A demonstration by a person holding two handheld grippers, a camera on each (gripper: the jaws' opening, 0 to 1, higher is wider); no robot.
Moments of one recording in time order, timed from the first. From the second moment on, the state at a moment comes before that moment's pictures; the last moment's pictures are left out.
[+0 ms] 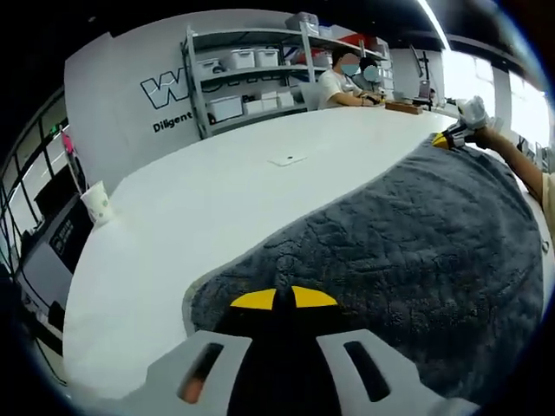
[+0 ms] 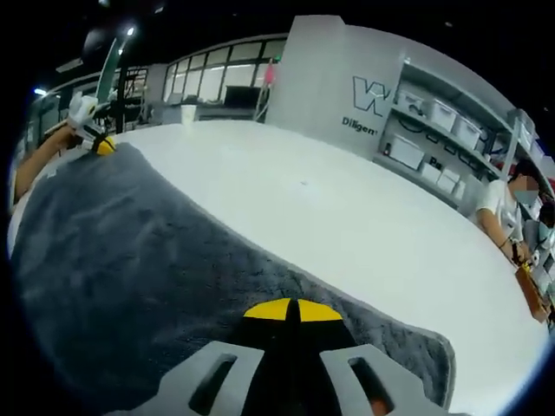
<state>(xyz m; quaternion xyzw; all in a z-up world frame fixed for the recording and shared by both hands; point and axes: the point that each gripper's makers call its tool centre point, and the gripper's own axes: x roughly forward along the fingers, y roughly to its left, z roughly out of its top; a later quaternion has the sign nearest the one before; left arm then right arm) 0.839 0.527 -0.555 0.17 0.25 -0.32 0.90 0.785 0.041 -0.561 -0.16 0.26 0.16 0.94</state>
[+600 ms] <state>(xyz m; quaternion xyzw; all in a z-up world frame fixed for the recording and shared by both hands) 0.858 0.529 -0.555 0.16 0.24 -0.31 0.91 0.800 0.035 -0.561 -0.18 0.25 0.14 0.94</state>
